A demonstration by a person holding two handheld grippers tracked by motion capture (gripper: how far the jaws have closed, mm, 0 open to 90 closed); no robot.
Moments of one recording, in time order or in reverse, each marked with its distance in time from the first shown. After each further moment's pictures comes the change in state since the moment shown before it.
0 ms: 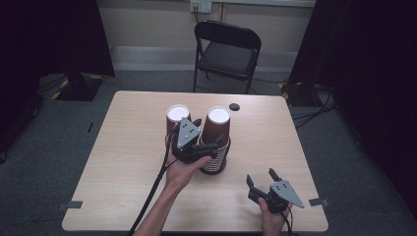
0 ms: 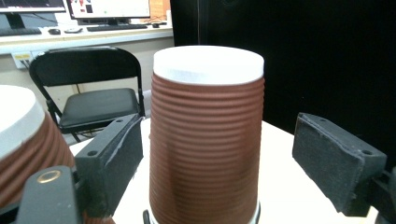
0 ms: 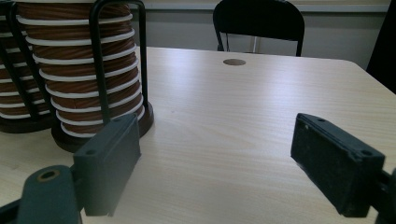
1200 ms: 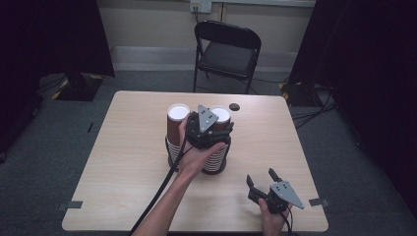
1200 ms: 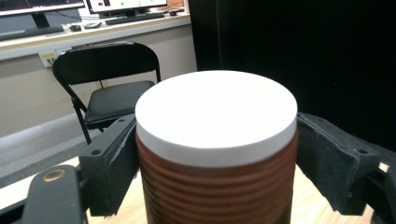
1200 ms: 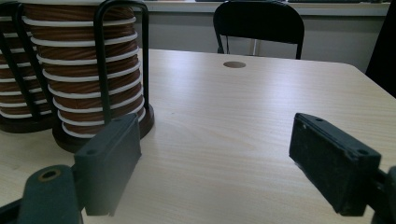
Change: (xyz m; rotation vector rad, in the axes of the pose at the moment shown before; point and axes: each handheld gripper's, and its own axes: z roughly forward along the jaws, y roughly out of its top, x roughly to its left) left arm -0.007 0.021 0.045 0.087 0.095 0.050; right arm 0.001 -0.001 -0.001 -0.012 0.002 -0.003
